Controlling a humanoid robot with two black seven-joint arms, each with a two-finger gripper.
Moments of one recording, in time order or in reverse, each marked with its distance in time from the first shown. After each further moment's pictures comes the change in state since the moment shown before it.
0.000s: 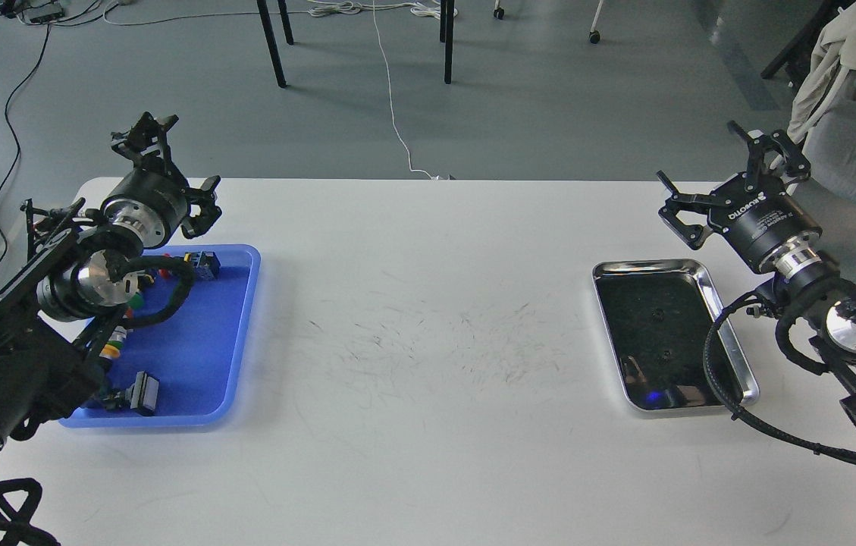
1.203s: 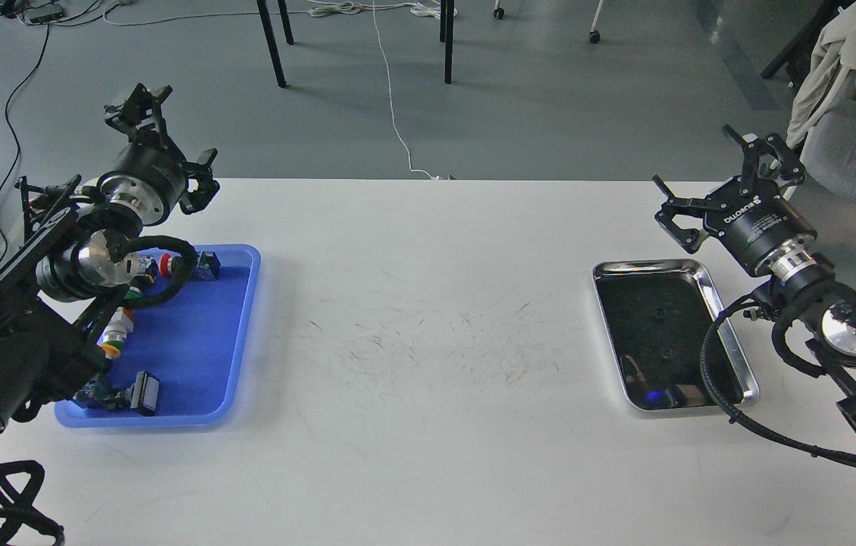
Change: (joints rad) left arm -0.047 0.001 0.014 0.000 0.001 0.011 -0.019; right arm 0.010 0.006 -0.028 -0.014 -0.013 0.012 -0.001
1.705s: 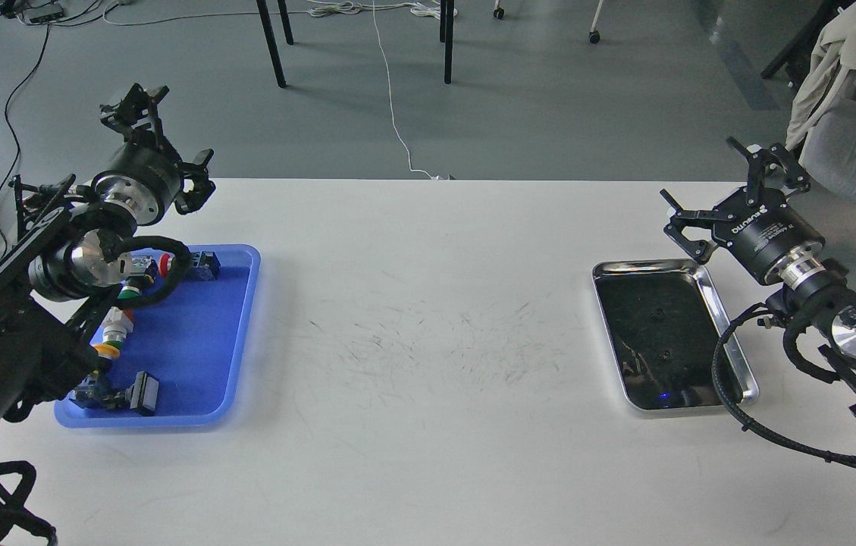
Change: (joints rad) left arm -0.002 0.016 0.002 -0.009 -0.010 -0.011 -0.011; right arm 0.036 -0.029 -0.050 -0.054 -0.021 0.005 -0.002
